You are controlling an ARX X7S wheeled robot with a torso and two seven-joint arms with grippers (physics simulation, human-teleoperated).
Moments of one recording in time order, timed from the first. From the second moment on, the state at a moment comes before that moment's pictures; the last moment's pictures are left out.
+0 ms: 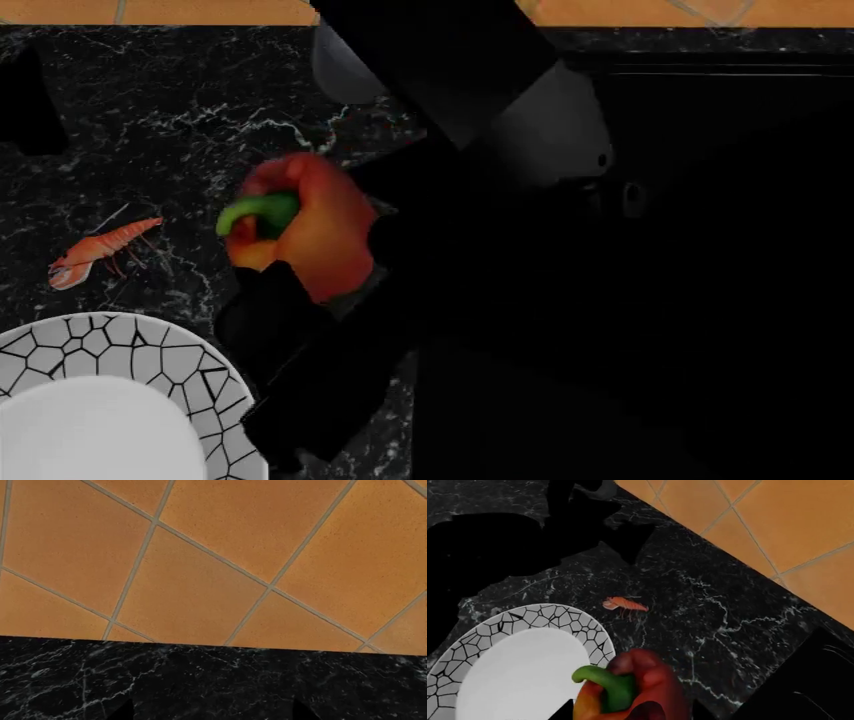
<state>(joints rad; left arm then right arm) -1.03 -0.46 0.18 -0.20 -0.55 -0.69 -0.17 1.73 0.72 -0.84 -0.28 2.03 1.16 0.48</state>
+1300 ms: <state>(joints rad) -0.85 -0.67 -0.01 0.13 -0.74 -0.86 -0.20 1.63 0.37 -0.95 -0.21 1.83 1.08 0.32</state>
